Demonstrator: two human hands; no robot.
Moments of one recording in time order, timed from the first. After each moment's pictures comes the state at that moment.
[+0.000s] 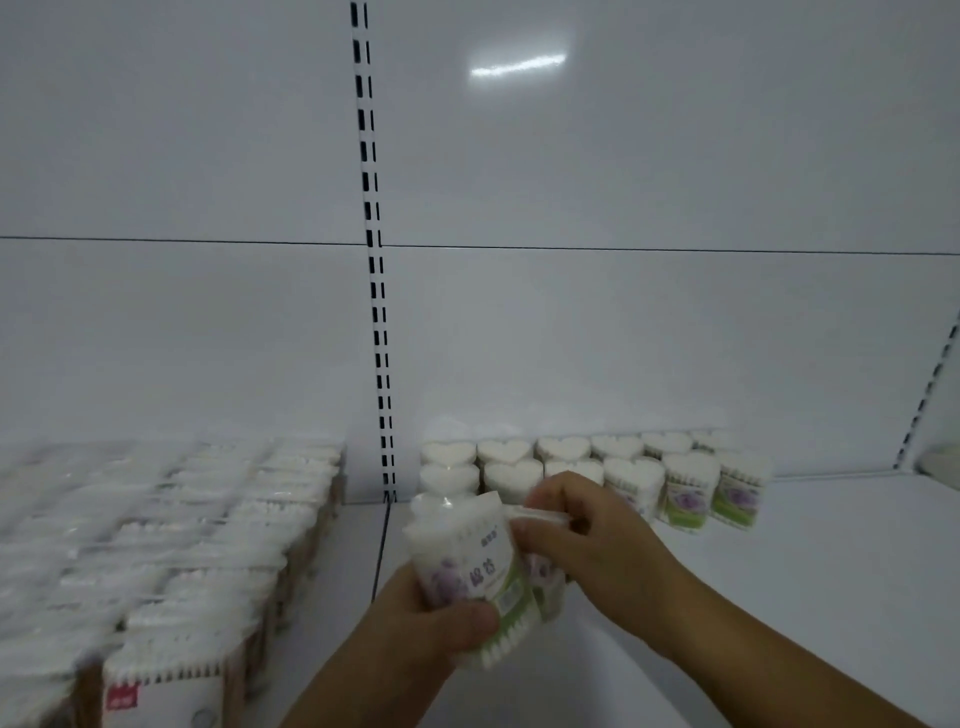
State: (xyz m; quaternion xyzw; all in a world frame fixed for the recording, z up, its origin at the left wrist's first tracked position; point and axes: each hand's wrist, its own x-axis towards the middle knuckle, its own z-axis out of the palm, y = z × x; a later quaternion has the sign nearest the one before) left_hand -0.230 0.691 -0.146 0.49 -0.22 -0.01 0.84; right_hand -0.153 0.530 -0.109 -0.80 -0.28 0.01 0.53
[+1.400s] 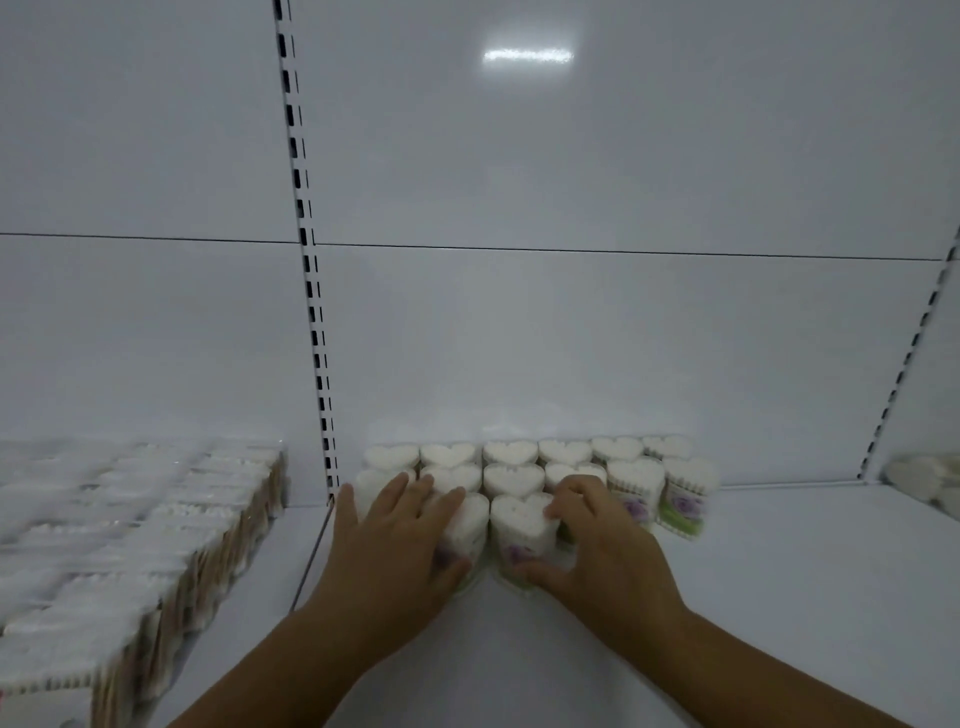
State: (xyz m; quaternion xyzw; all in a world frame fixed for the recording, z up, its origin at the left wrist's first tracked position) left_hand -0.166 0.669 -0.141 0.99 0.05 0.16 -0.02; right_hand -0.096 0.468 -0.151 -0.88 -0.32 -0.26 0.24
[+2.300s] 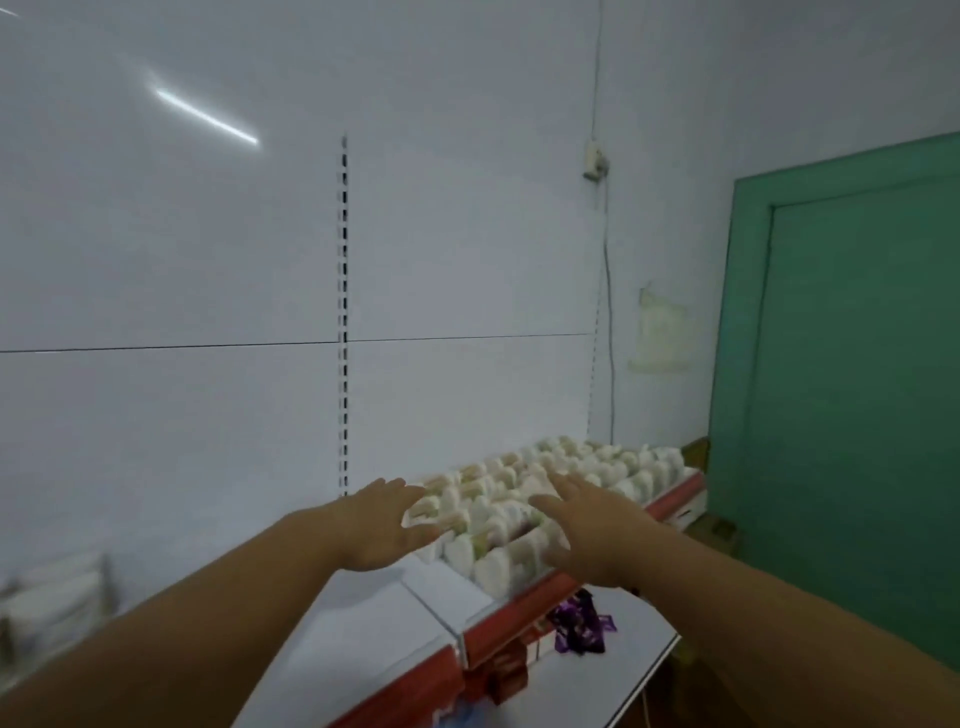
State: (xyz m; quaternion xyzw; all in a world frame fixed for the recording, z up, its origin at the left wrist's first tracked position) left_hand -0.032 0.184 -0.046 0.95 -0.29 -0.01 0.06; right_hand -0.100 -0.074 -0.062 -0.99 -0.05 -0.07 -0.08
